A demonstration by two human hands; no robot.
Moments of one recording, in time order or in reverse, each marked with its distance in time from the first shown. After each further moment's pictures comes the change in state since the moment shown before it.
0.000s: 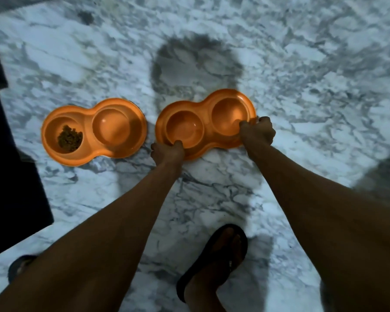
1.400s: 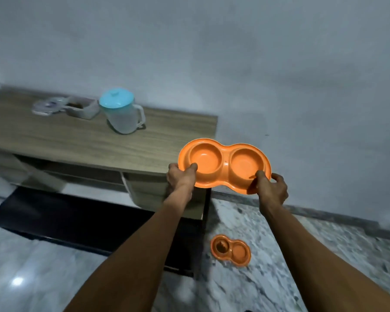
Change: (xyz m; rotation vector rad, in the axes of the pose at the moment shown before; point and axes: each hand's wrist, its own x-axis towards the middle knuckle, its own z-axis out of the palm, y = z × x) left_hand -0.473 0.212 -0.811 -0.721 0.219 0.487; right_hand -0.832 -0.382 -0.257 0.461 -0.130 -0.524
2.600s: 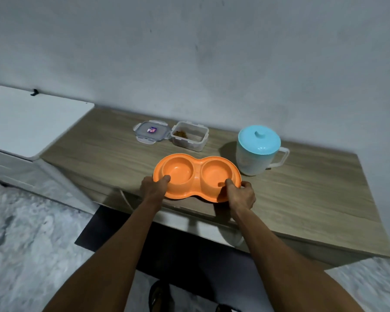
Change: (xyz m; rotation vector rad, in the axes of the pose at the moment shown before) left_hand 0.400 0.089 -0.401 0.207 0.208 -0.069; right_hand -0.247 -0.053 0.509 -0.158 -0.272 0.064
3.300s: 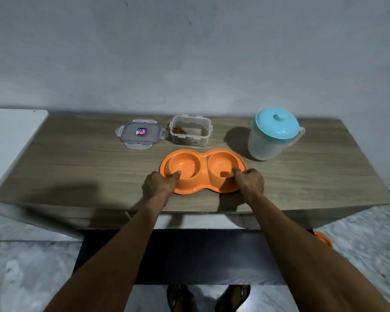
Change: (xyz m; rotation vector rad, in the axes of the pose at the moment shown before) left_hand 0.136 0.004 -0.004 0.480 -0.300 0.156; right_hand 0.004 -0.006 0.084 -0.282 0.206 0.083
